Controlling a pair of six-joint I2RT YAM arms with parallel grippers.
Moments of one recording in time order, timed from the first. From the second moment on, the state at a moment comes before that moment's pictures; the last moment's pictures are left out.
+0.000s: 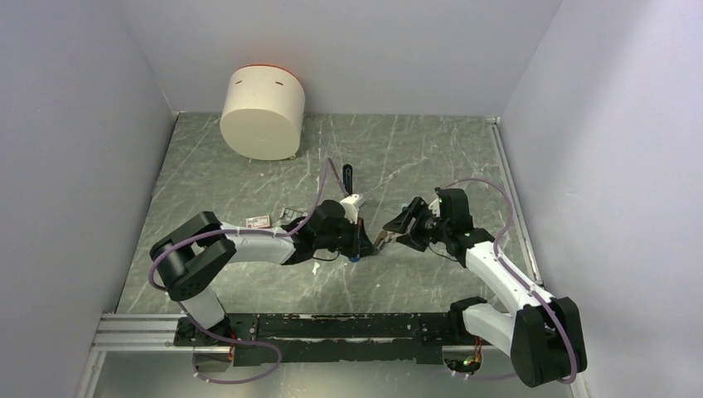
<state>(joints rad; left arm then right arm) -0.97 1.68 0.76 0.41 0.27 -0.70 0.24 1.05 0.51 -0.22 -0.46 0.87</state>
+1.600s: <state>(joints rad) -0.90 1.20 0.69 -0.01 -0.26 -0.73 0.56 1.61 0.97 -0.52 0.09 0.56</state>
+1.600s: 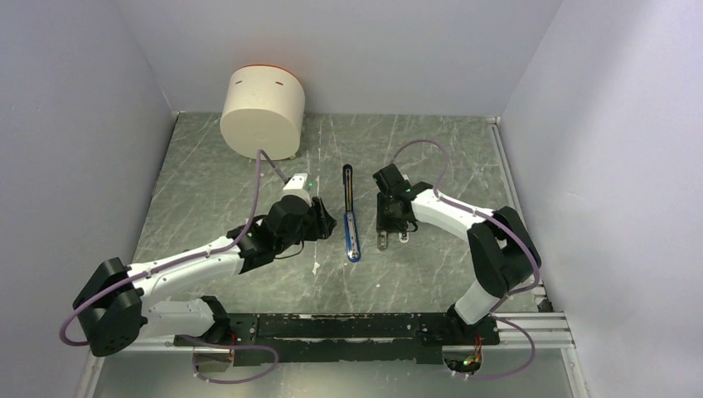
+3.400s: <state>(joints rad) -0.89 0.71 0.98 -0.46 -0.65 -0.67 0.92 2.12 1.66 -0.45 0.25 0.52</state>
